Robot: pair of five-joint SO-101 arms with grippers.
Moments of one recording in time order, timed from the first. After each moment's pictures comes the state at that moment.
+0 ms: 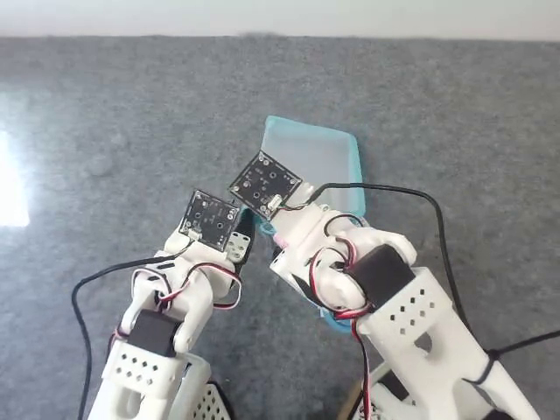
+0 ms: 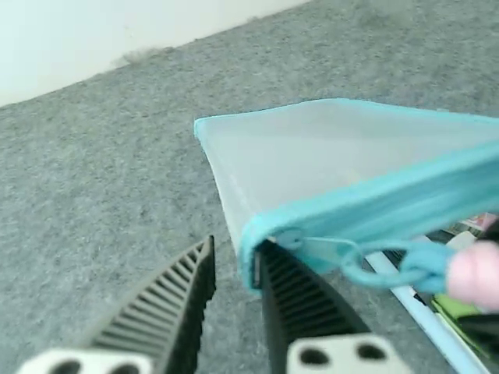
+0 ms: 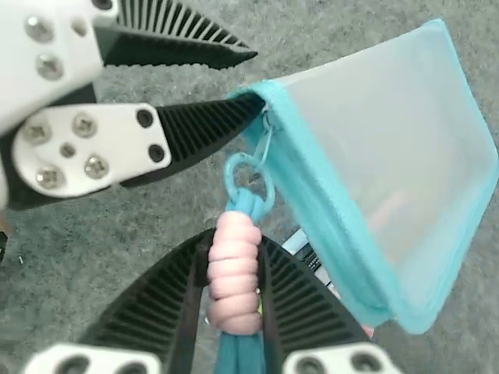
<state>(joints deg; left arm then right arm) 12.3 -78.4 80.0 43.0 -3.6 -43.7 -41.7 29.6 76.3 13.8</state>
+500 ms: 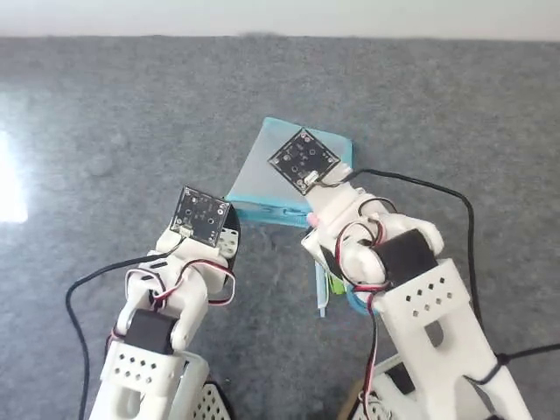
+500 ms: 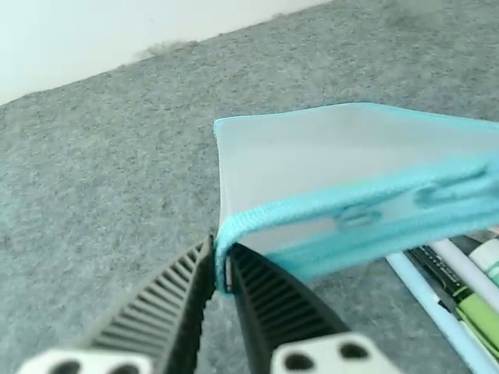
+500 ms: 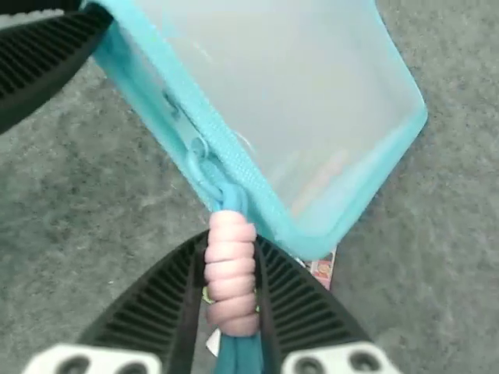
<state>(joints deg) 8.7 -78.4 80.0 42.9 -3.6 -30.9 -41.3 30.7 75.8 18.2</state>
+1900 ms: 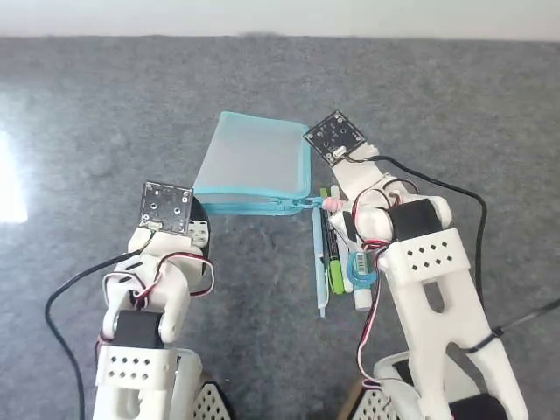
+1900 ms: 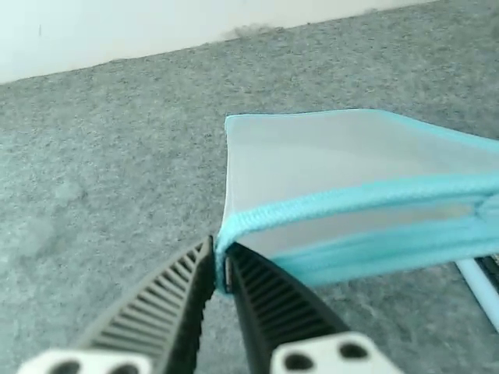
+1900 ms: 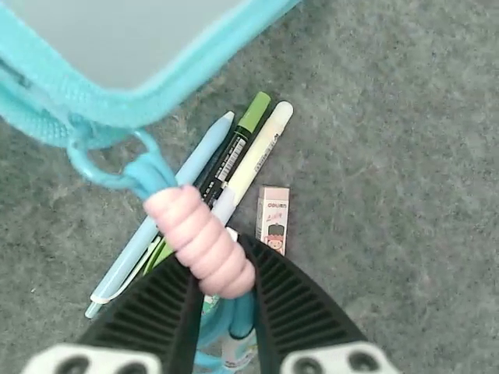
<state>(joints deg) -2.4 -78.6 80.0 42.9 -2.9 -18.5 -31.6 32.6 69.3 22.5</state>
